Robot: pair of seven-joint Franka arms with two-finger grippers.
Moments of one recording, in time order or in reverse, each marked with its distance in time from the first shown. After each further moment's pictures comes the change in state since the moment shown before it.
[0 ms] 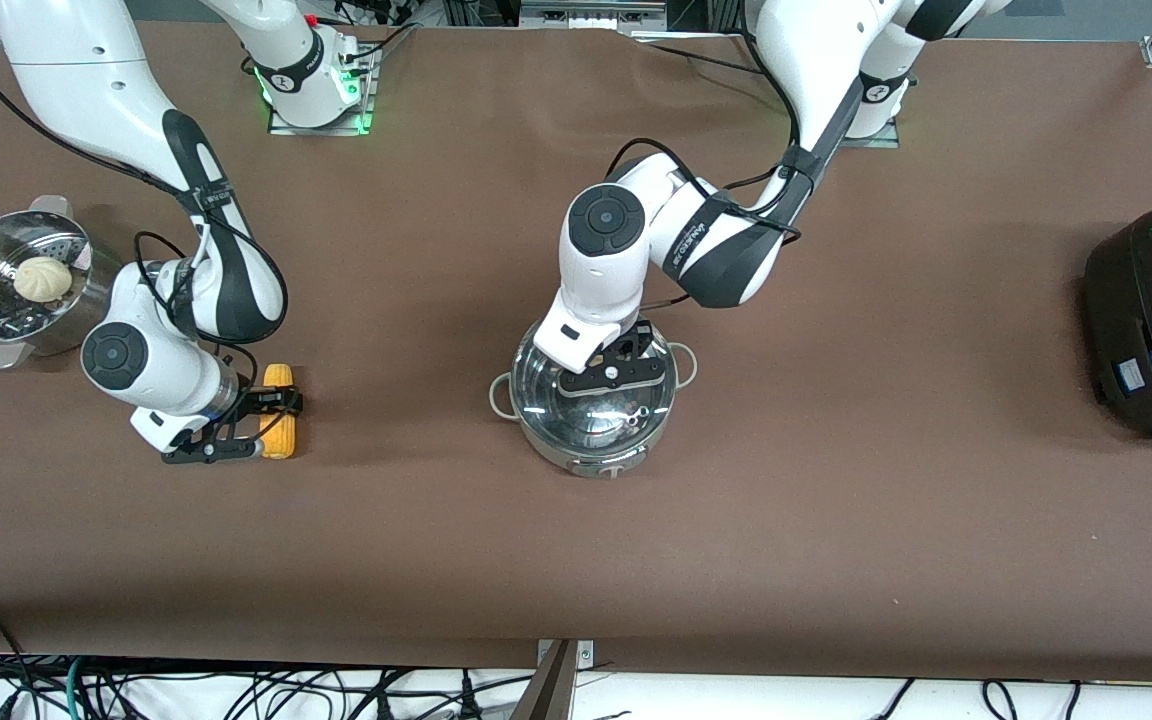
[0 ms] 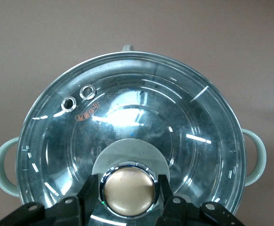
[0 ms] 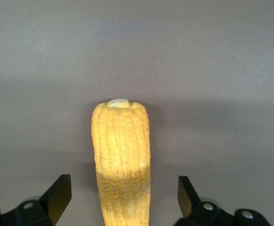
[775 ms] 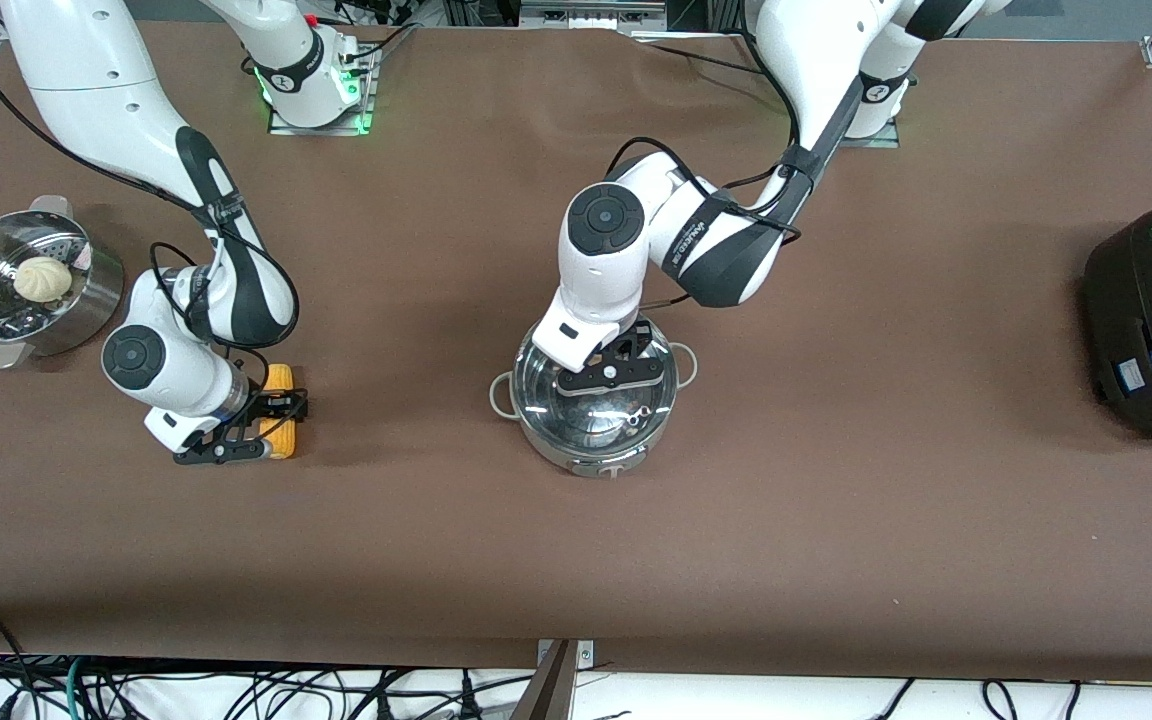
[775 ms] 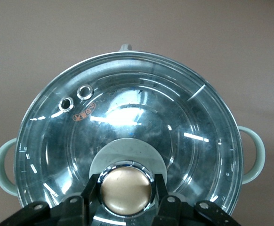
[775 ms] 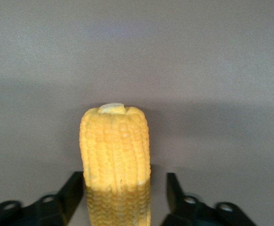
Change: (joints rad) left arm -0.001 -0.001 -0.002 0.009 0.000 -0.022 0.018; right arm -0.001 0.036 0.001 -0.025 0.000 0.085 0.000
